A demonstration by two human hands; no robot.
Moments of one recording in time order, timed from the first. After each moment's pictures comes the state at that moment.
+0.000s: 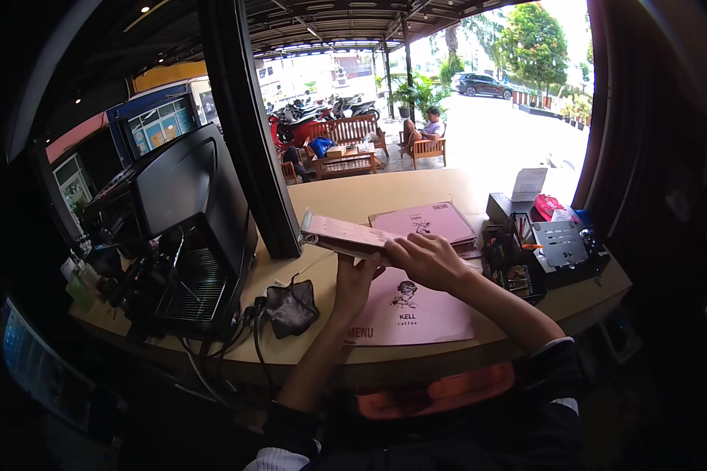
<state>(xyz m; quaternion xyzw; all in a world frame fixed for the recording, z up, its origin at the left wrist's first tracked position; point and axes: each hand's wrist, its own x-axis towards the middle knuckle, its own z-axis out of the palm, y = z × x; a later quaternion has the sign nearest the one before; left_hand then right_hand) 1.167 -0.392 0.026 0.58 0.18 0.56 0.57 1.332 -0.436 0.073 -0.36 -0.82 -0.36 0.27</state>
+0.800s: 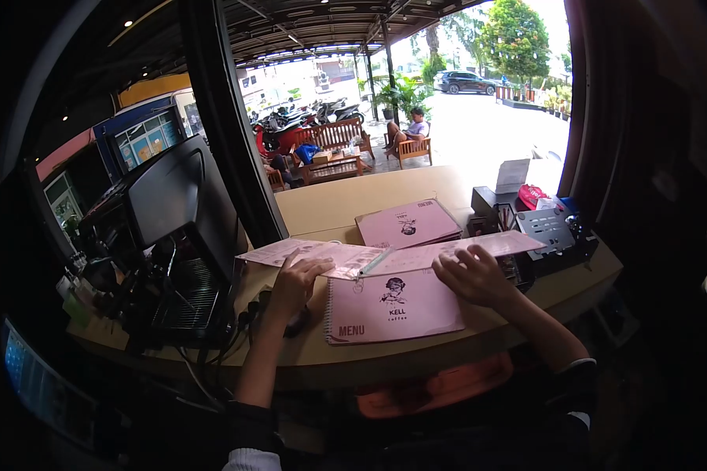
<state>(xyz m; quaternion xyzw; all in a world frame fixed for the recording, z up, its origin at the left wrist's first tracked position) 1.072 -0.348 0.026 0.91 0.20 0.34 -0.12 1.388 -0.526 0.069 -0.35 -0.75 -0.54 0.17</state>
